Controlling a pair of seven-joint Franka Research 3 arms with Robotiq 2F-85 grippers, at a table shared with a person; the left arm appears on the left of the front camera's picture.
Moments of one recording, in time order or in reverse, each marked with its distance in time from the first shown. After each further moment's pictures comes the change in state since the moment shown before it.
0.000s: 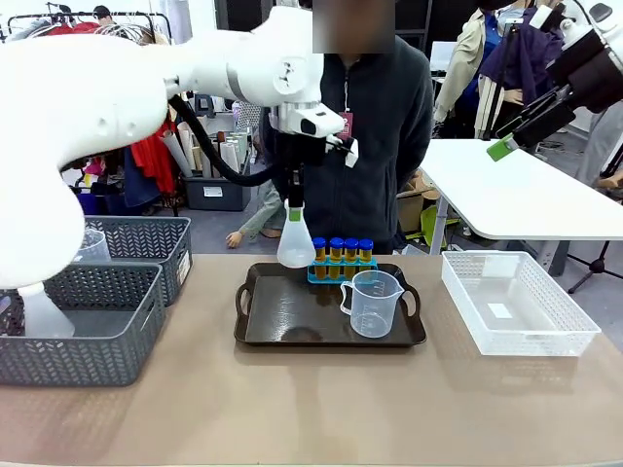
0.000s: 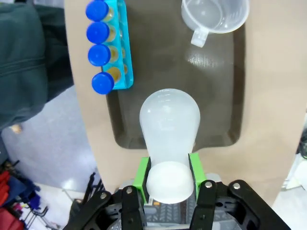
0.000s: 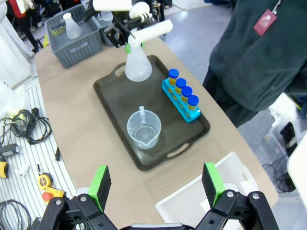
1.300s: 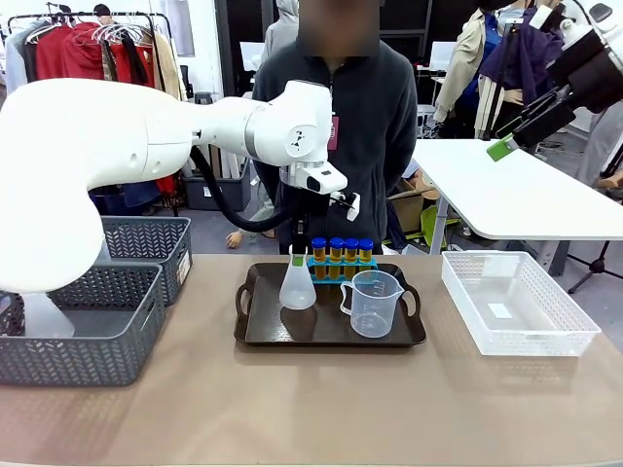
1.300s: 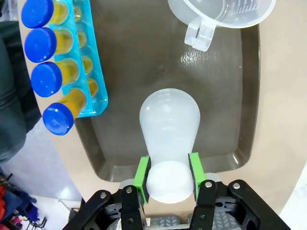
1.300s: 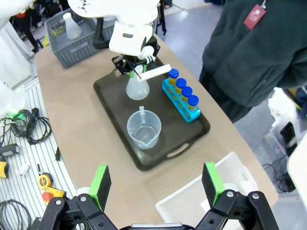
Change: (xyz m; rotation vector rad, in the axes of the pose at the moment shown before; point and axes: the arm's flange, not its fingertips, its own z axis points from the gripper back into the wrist) left arm 0.010 0.003 -0.100 -0.074 0.036 -0.054; right arm 0.000 0.000 0.000 0.000 0.000 0.000
